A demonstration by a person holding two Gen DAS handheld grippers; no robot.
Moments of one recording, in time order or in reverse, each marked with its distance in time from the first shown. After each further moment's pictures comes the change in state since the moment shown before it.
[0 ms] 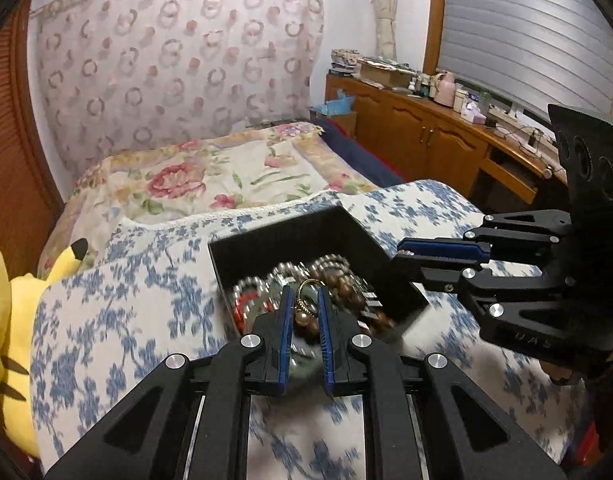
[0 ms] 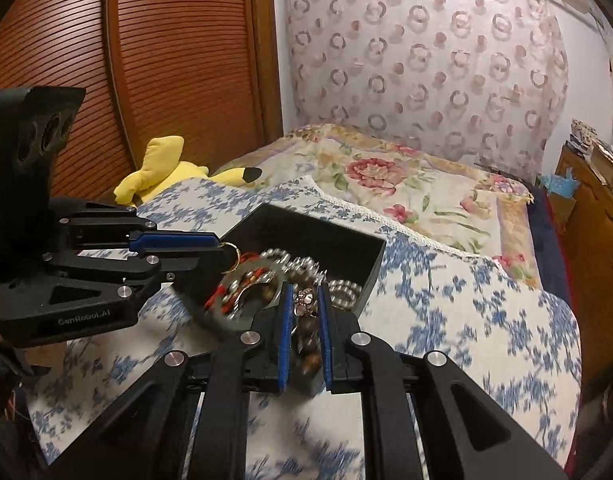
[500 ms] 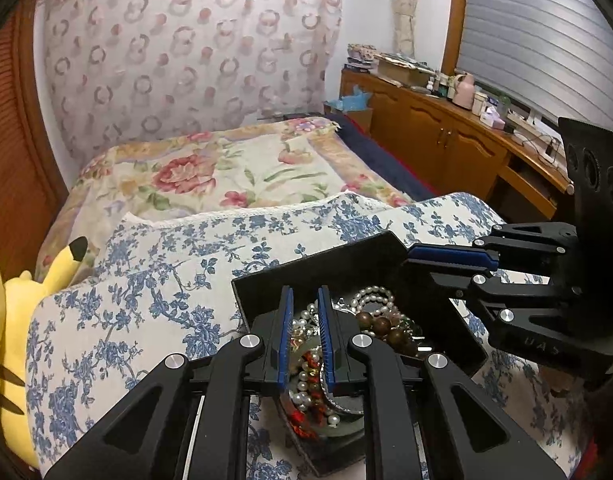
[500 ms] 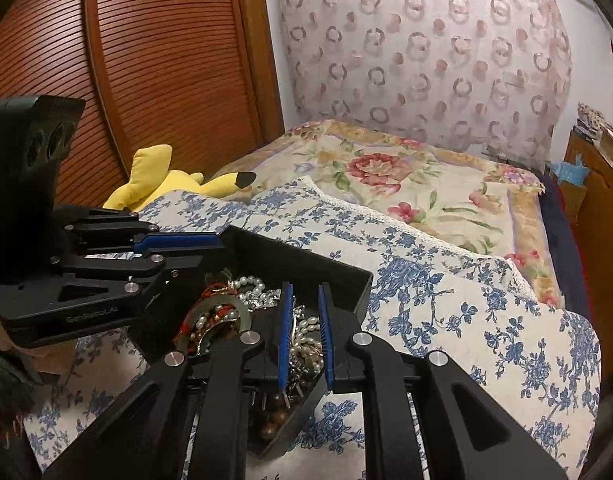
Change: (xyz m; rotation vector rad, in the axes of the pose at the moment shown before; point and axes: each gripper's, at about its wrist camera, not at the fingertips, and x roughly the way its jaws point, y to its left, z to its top) left arm 0.038 0.029 0.023 -0.046 0.022 0.017; right arm 0.039 -0.031 0.020 0.048 0.009 0.037
